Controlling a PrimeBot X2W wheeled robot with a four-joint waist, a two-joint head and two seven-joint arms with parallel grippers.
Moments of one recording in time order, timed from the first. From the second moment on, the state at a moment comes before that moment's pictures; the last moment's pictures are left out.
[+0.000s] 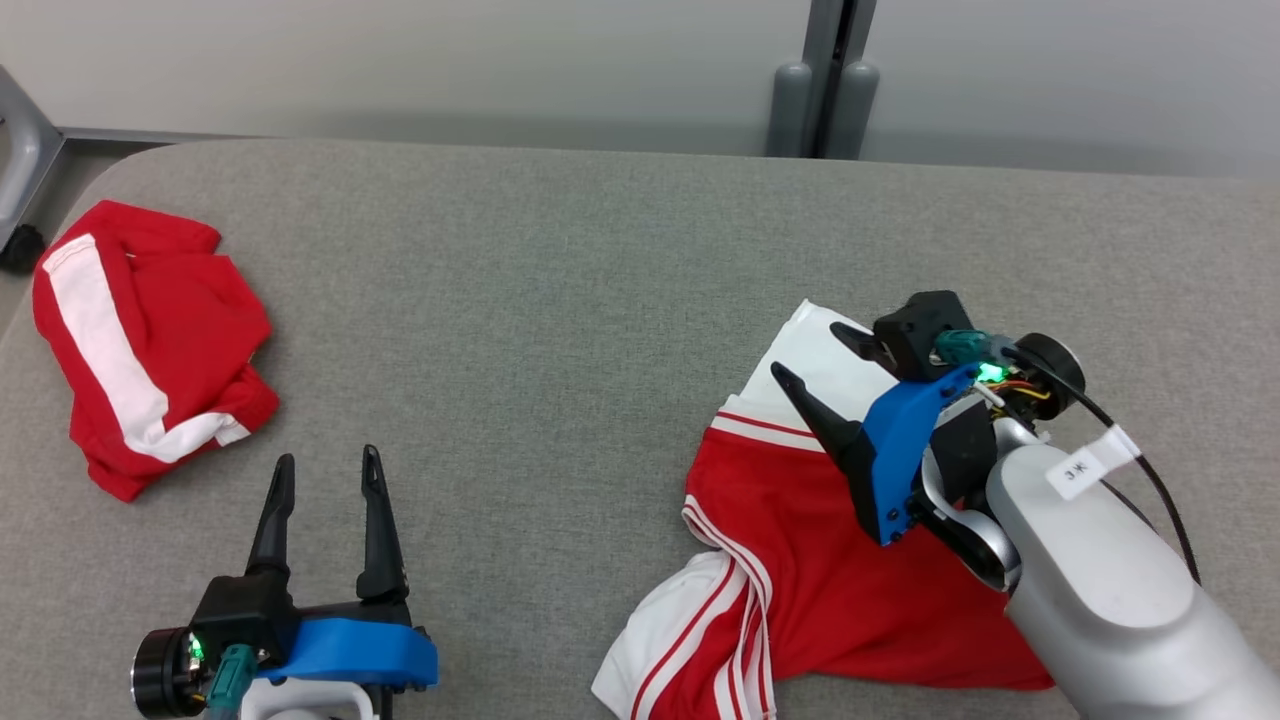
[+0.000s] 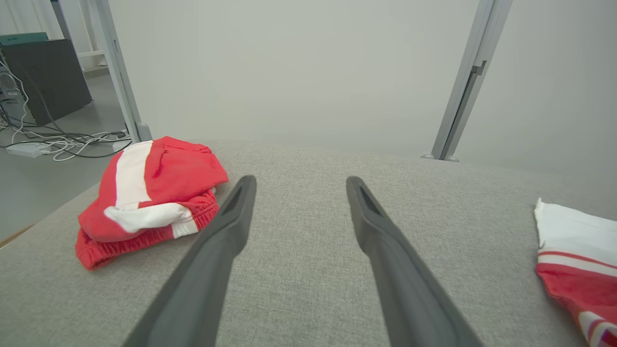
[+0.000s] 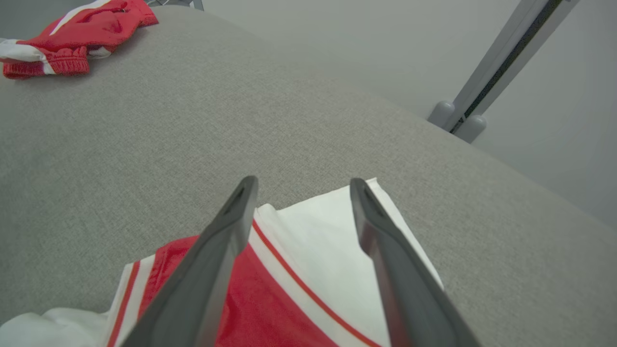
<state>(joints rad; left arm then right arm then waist) -0.05 0.05 -0.06 0.19 -0.15 0.03 -0.26 -0.61 -0.27 0.52 0.42 0.35 0.13 0.21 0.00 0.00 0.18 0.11</state>
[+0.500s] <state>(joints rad) -0.09 0.05 -0.09 0.21 -0.17 0.04 -0.26 -0.78 -0.26 0.88 0.82 0.40 0.13 0.21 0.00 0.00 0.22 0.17</state>
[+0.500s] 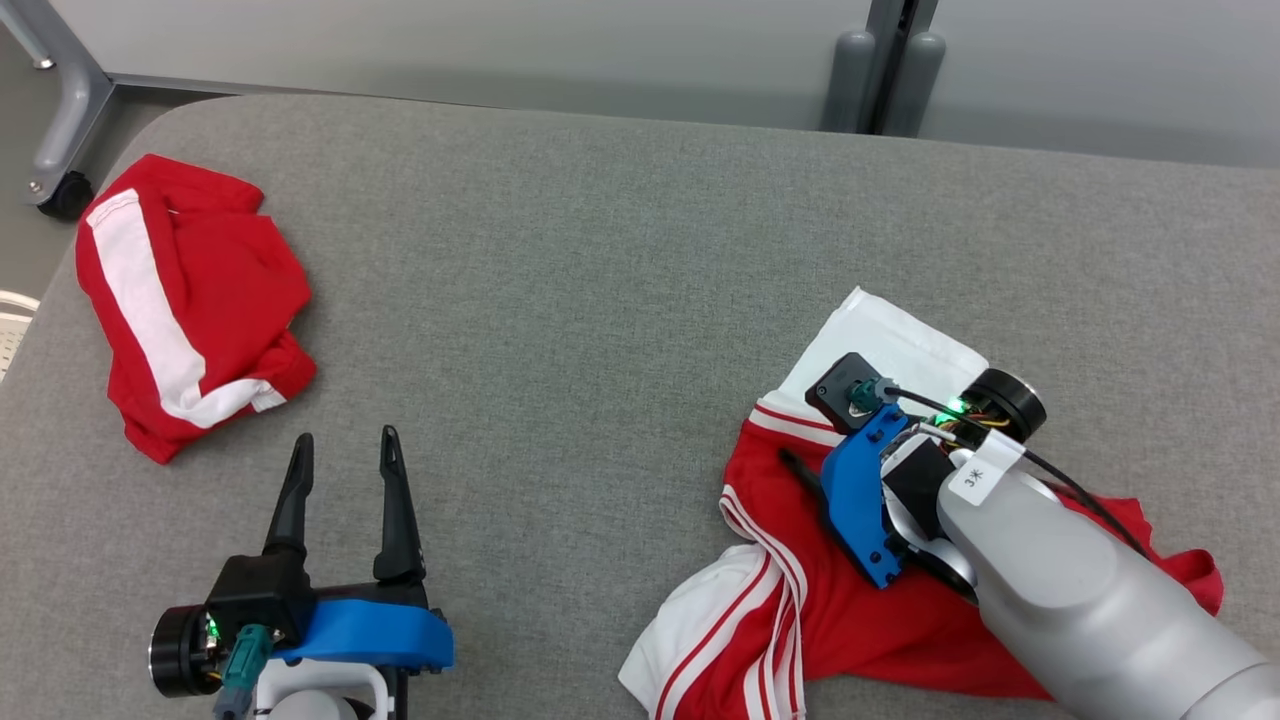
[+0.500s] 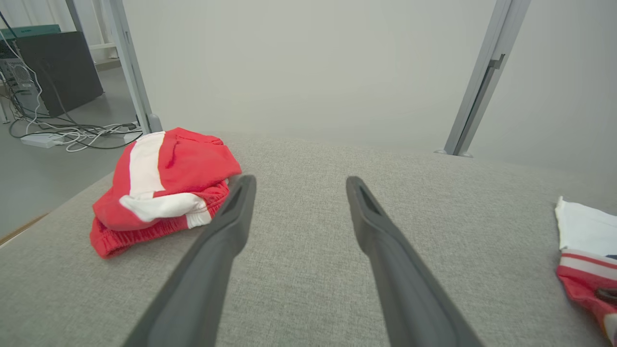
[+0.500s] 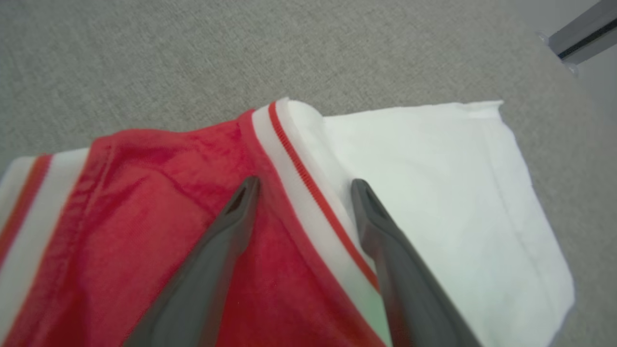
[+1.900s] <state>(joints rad) -0.10 0.05 -0.13 0.23 -0.19 0.05 -0.26 -1.08 -0.10 0.85 1.17 0.46 0.13 -0.26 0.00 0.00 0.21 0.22</state>
